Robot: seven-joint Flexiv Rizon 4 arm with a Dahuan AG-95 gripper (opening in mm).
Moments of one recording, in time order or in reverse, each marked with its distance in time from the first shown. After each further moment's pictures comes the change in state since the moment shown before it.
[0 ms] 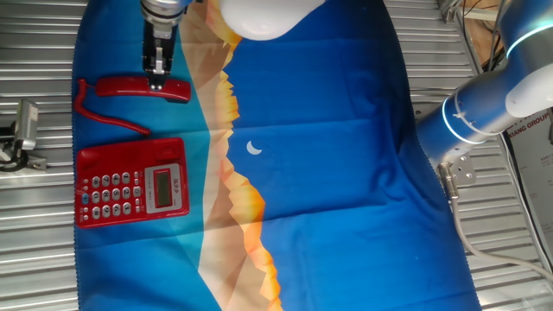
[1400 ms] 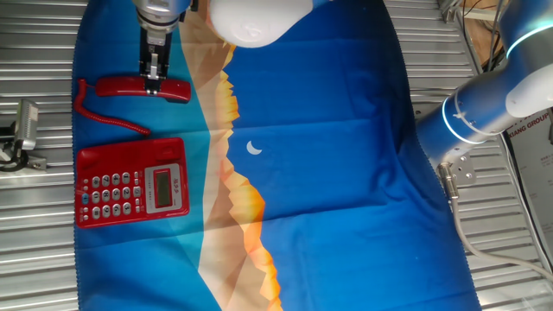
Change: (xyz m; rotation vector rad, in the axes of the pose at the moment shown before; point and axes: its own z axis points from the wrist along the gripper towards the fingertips) arm -0.004 0.001 0.017 0.004 0.015 0.010
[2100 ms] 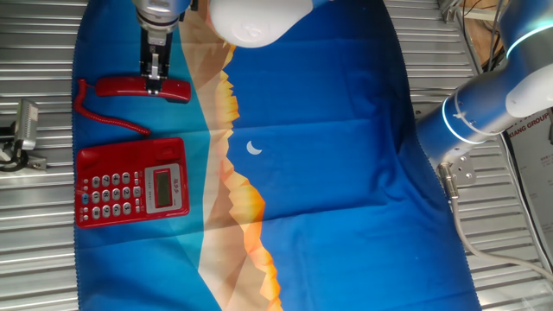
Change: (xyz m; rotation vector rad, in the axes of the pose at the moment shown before) arm 0.001 0.000 -0.001 0.003 0.000 -0.020
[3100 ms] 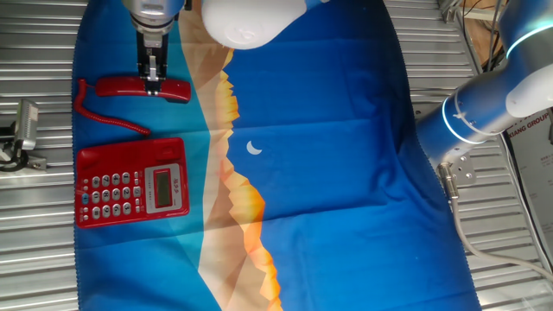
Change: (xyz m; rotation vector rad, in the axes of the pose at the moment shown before) arm -0.001 -0.001 0.001 0.028 0.041 -0.066
